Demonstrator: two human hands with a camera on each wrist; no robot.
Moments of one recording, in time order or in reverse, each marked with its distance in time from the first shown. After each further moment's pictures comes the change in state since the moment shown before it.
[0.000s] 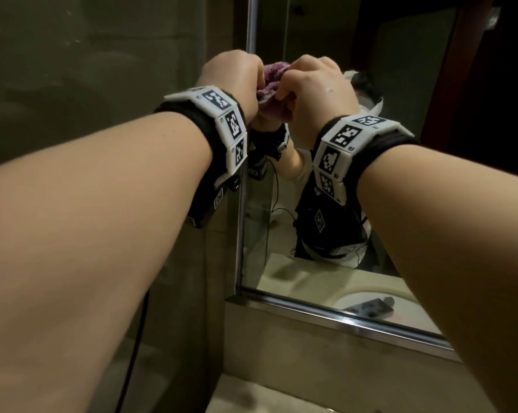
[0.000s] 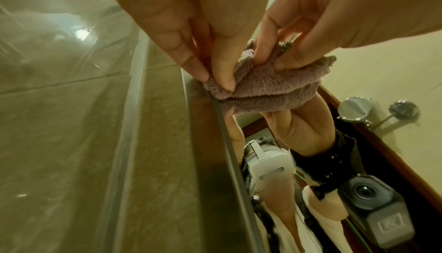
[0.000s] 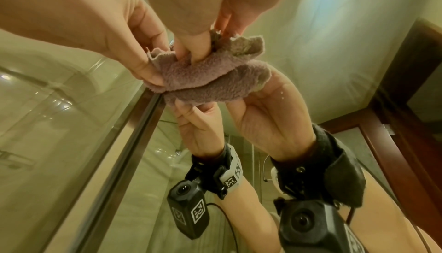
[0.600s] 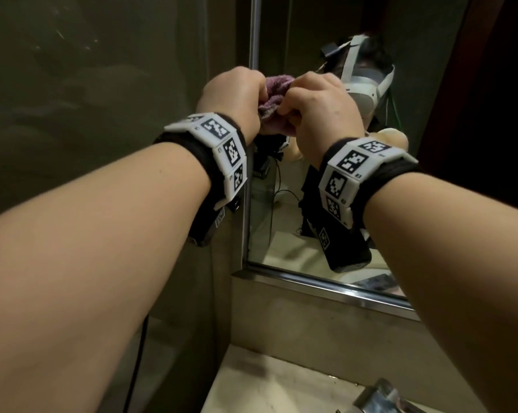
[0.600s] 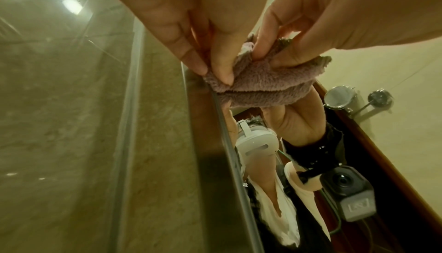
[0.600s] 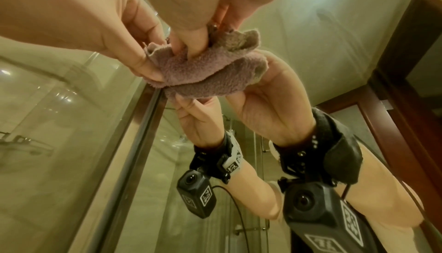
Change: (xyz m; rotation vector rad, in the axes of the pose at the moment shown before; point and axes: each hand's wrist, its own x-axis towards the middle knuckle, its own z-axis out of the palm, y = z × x) left_hand -0.044 -0.010 0.035 -0.086 -0.032 -0.029; right_hand -0.034 0.004 0.051 0.065 0.033 -0.027
